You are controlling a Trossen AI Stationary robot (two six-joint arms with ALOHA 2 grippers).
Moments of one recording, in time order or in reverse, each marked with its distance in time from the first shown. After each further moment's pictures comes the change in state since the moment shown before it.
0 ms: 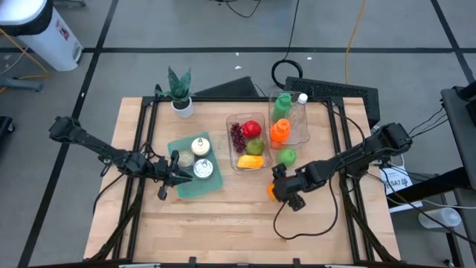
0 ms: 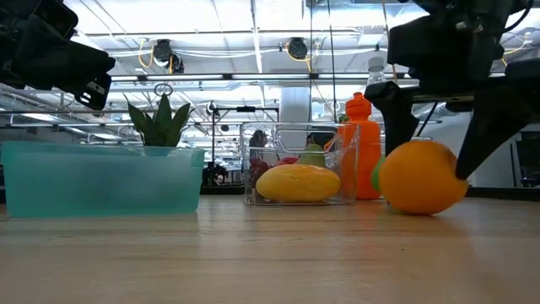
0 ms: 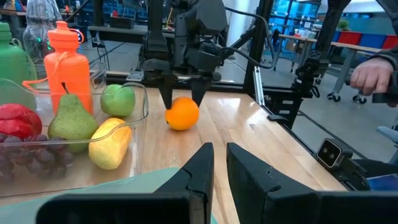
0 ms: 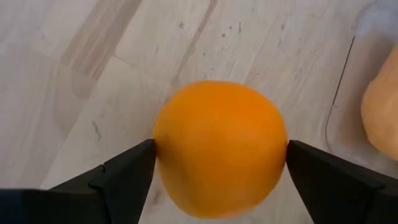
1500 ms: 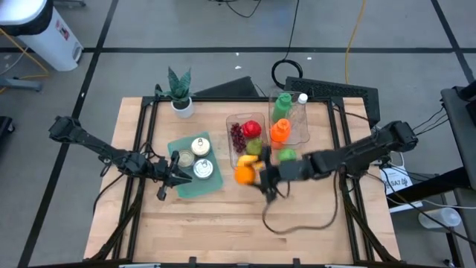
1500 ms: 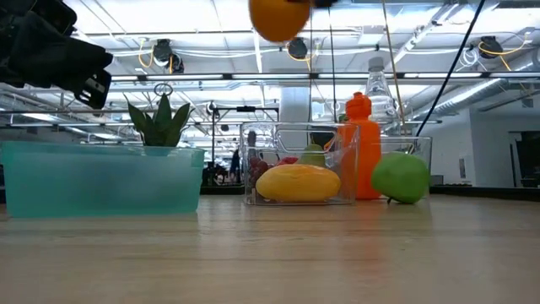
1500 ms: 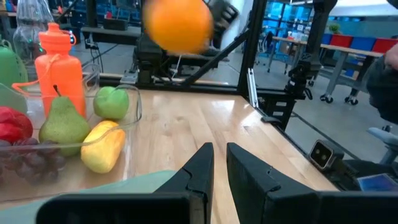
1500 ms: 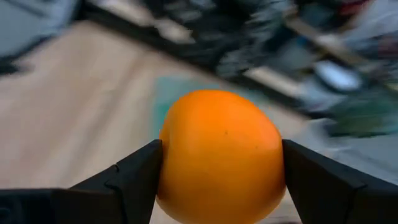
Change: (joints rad) left arm 0.000 0.000 0.000 0.011 0.023 -0.001; right arm -0.050 -0.092 0.200 0.465 0.216 -0.107
